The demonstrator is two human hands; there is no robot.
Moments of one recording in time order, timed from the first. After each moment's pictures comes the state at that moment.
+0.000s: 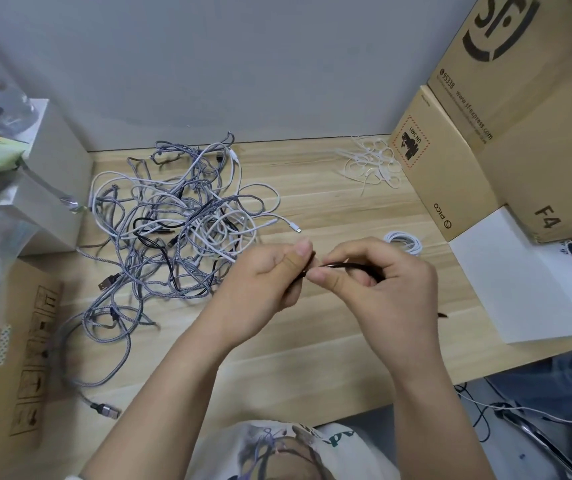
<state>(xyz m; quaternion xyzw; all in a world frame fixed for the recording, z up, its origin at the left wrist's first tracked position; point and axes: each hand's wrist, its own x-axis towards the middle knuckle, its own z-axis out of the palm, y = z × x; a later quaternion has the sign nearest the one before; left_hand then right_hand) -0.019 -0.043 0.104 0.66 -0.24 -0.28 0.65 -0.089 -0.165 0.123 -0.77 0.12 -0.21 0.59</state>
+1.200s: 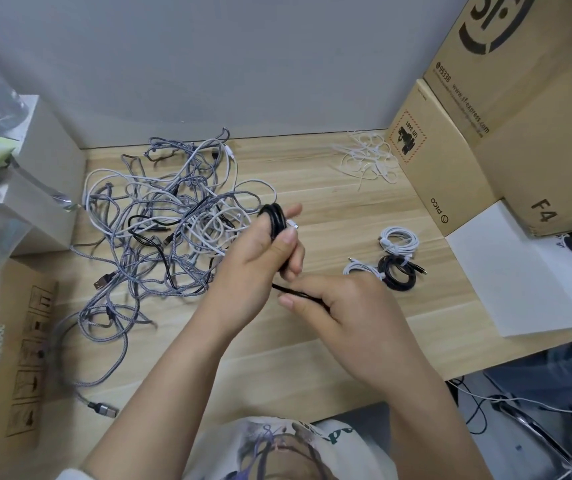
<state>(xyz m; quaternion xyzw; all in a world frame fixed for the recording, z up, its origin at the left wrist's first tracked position) -0.009 -0.049 0.087 0.62 -0.20 -0.23 0.72 -0.095 -0.161 0.115 -0.94 0.01 -0.04 0.33</state>
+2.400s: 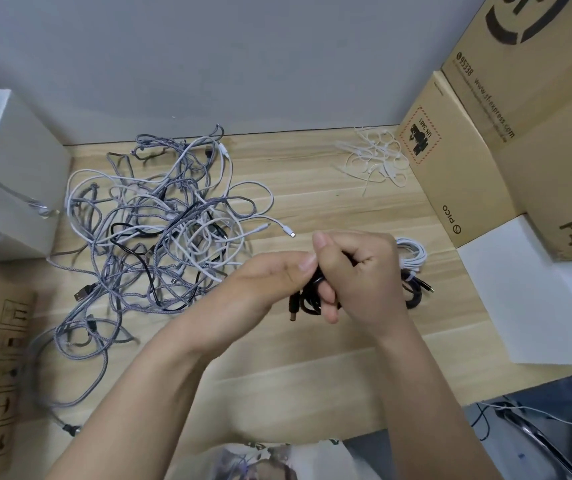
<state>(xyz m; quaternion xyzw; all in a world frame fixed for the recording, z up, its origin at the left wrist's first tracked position) 0.011 -0.067 0.092 0.54 -0.26 -0.42 0.68 -0.036 -0.202 0.094 -0.76 0.05 -0.13 0.63</state>
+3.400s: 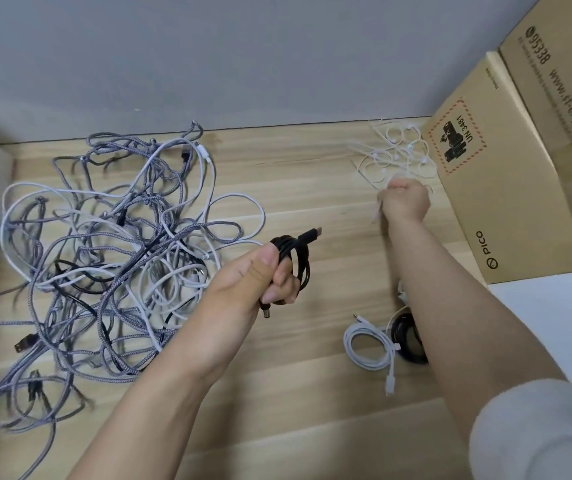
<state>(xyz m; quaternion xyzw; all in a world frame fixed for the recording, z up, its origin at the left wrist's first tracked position) 0.084 -0.123 0.032 0.56 -0.07 -0.32 0.76 0.155 -0.394 -0.073 -0.73 0.53 -0.09 0.43</state>
